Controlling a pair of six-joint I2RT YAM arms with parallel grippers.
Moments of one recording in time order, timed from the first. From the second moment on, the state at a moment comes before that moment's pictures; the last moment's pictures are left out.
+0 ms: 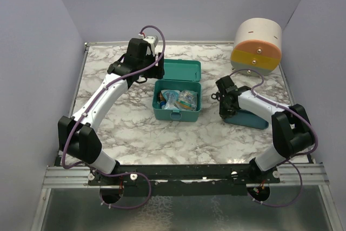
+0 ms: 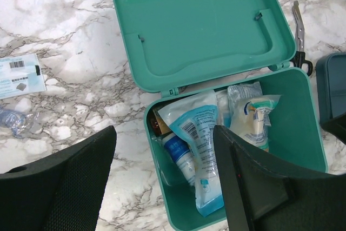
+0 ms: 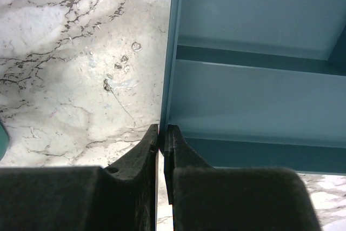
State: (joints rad) left arm -0.41 1.53 1.45 -0.57 0.06 -0.21; right arm 0.42 1.59 0.95 -0.64 0.18 0.48
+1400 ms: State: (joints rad) left arm -0.39 1.47 1.41 -0.56 0.05 -0.18; right arm 0.28 1.95 1.61 -0.81 0.15 0.49
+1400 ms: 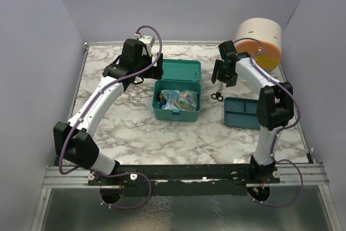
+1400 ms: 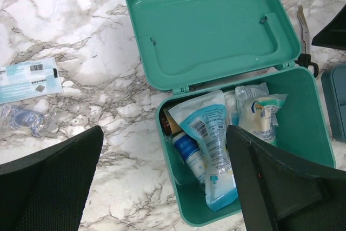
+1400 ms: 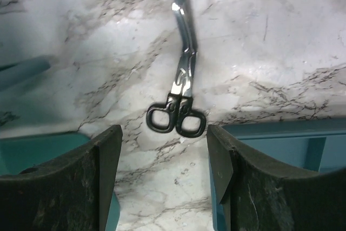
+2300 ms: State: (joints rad) left arm -0.36 1.48 1.41 -0.56 0.05 -0.18; right arm 0.25 2.10 1.61 -0.81 0.08 0.53
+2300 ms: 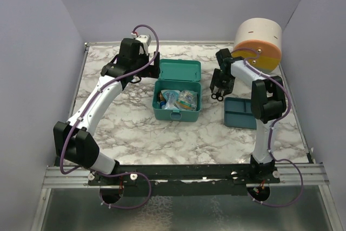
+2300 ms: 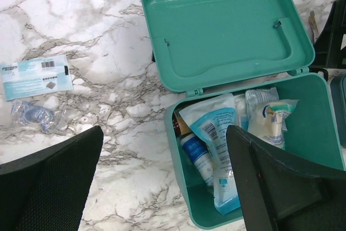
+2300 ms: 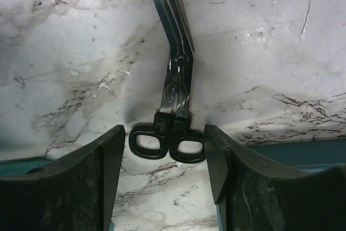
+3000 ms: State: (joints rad) left arm -0.34 1.49 1.41 -0.56 0.06 -0.18; right arm 0.25 2.10 1.58 -0.80 0.09 0.55
